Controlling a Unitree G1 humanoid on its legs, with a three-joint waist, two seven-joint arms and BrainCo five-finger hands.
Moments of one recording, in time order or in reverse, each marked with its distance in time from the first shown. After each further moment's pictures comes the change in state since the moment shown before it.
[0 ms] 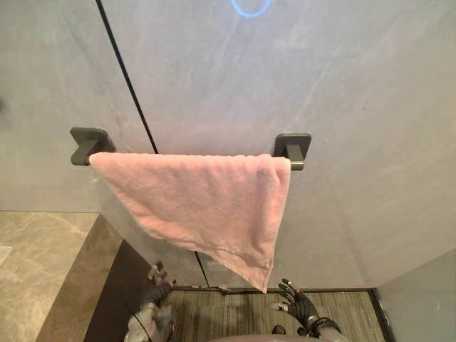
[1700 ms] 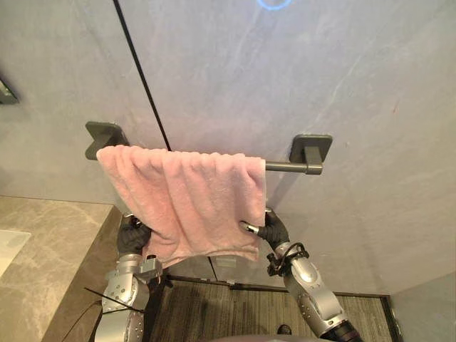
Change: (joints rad) left arm -0.100 0.119 0.002 -0.580 -0.096 -0.032 0.141; right arm -0.321 0.024 0.166 -0.353 0.205 -0.096 -0.158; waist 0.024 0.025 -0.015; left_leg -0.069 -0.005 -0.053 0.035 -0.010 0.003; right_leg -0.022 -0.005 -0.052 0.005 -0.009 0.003
